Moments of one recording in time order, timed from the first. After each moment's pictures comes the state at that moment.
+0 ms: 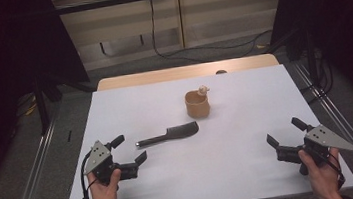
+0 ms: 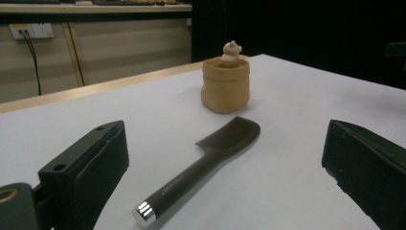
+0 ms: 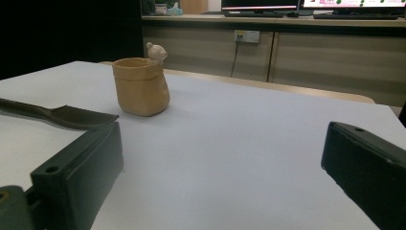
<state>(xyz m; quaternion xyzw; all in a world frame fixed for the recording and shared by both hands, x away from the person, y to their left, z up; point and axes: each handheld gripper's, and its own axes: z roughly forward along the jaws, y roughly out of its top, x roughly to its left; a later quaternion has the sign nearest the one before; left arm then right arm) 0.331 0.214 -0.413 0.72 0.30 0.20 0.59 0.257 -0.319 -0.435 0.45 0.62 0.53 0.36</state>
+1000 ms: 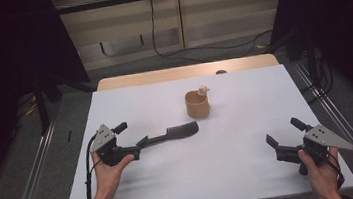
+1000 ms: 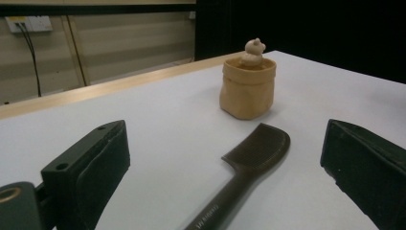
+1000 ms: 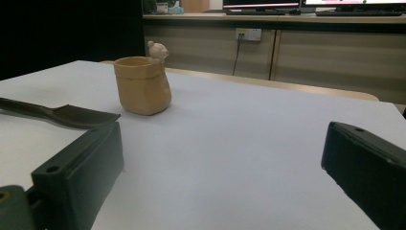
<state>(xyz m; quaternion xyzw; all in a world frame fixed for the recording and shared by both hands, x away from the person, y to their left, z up) 0.381 0.206 -0.417 0.73 0.31 0.20 0.58 0.258 -0.318 -0.436 0.45 0.62 0.53 0.36</state>
